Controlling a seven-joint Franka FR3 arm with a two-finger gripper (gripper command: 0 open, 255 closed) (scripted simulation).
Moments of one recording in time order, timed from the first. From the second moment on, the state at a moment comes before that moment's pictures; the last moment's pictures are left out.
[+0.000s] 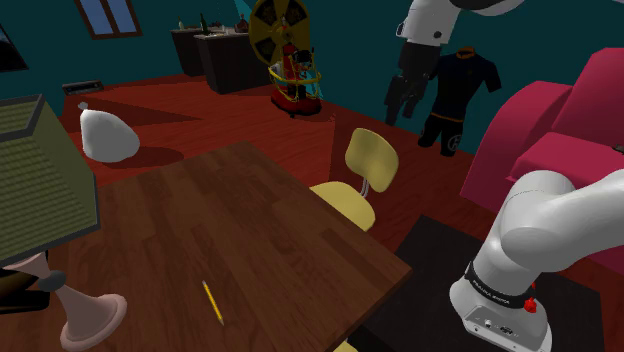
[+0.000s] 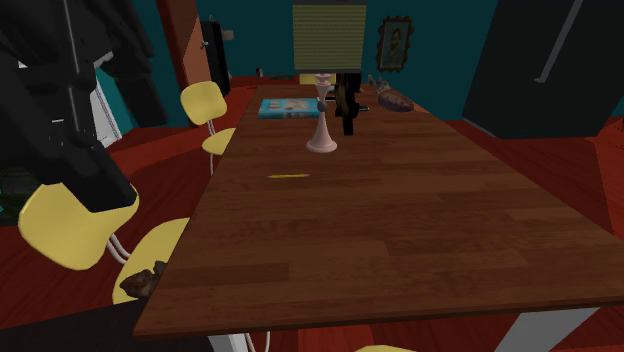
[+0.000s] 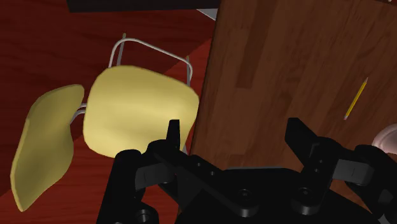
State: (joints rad) arm 0.01 -0.83 -0.06 -2.35 0.08 1.60 -0.01
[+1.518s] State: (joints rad) arm -0.10 -0.57 0.73 -2.33 0.09 2.01 0.81
